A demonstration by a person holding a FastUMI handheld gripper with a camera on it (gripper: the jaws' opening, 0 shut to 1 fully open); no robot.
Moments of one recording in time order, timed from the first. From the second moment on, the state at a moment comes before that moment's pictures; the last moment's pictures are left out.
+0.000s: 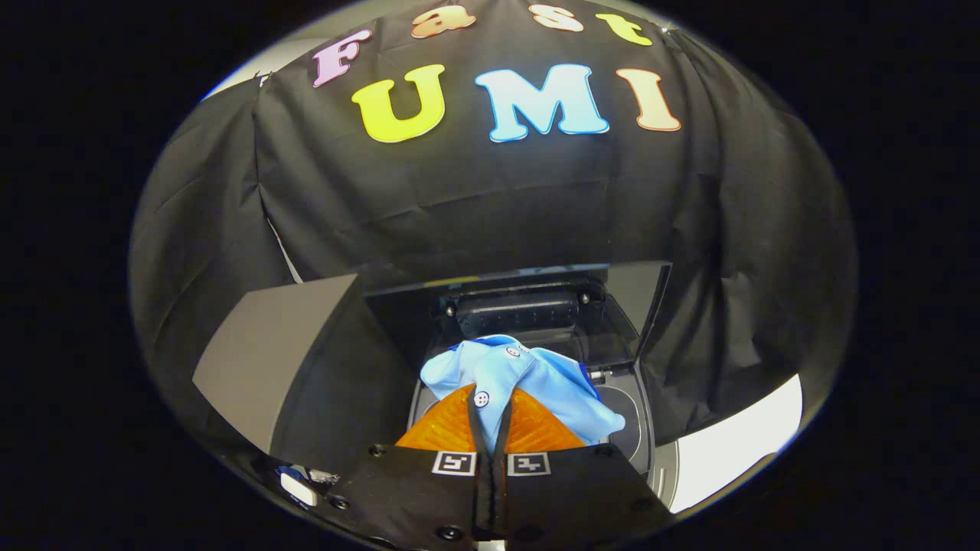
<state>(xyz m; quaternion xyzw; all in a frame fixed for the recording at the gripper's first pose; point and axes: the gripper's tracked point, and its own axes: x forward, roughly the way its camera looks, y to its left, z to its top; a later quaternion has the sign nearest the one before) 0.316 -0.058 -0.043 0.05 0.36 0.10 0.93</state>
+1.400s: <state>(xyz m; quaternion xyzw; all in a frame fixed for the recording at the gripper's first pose) 0.319 -0.054 -0.289 -0.05 0.48 0.07 0.87</state>
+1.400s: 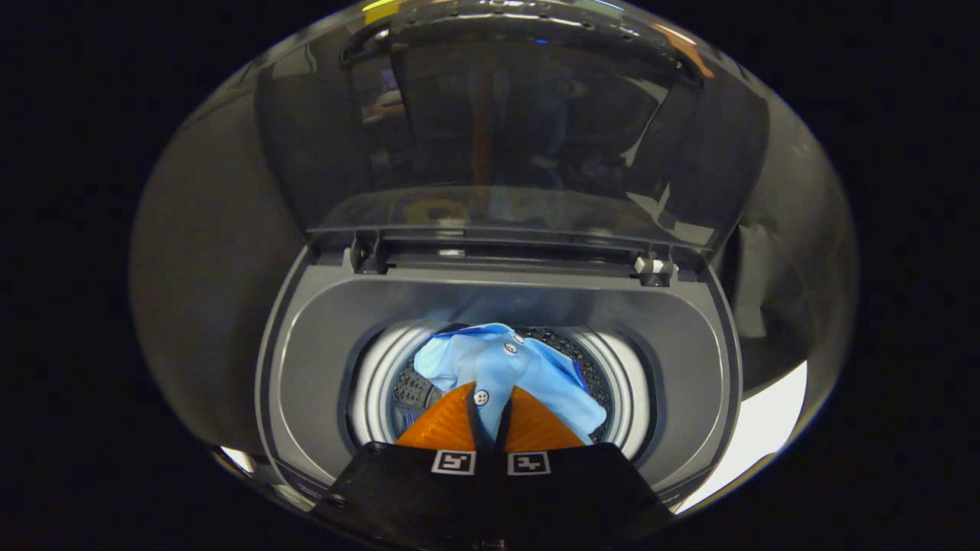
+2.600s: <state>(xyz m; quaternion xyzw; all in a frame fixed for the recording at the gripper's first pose) 0.330 -0.064 -0.150 -0.01 0.41 0.10 0.91</state>
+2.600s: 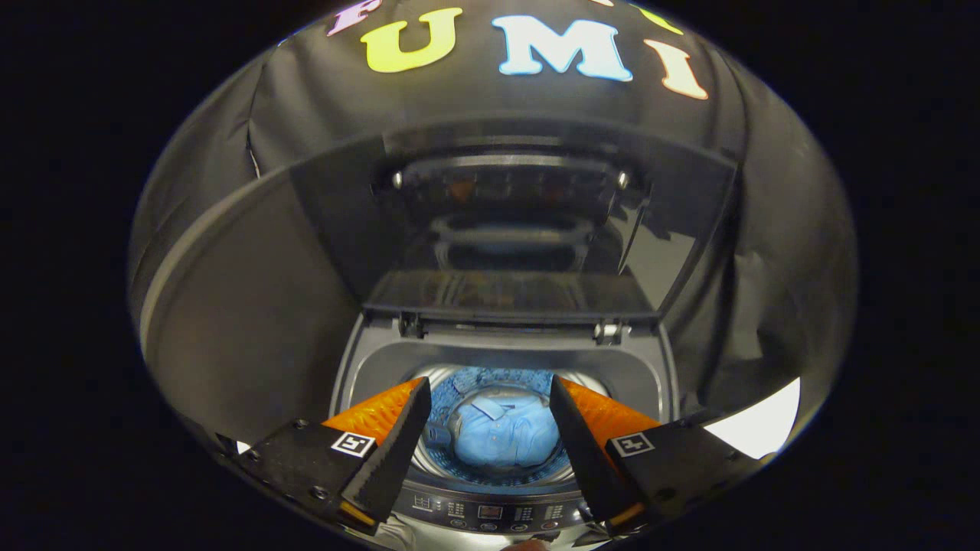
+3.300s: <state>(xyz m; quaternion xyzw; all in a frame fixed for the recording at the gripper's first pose) 0.401 -0.059 0.025 0.03 0.30 0.12 0.95</state>
